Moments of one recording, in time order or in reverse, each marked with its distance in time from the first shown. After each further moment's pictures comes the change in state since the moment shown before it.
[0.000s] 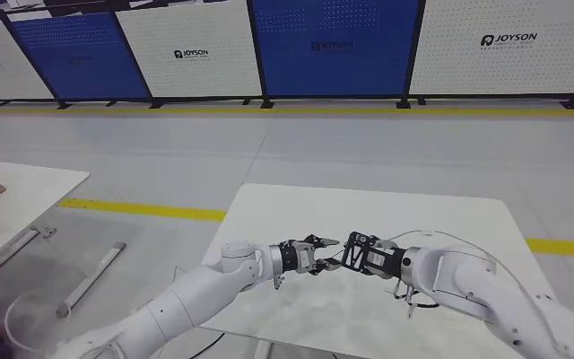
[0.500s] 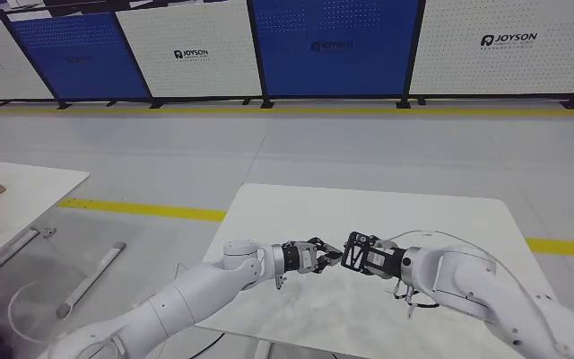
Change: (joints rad) left arm -0.048 0.007 0.061 0.014 -0.050 0.000 0.000; right arm 0.000 0.000 0.000 0.000 0.000 0.000 0.000
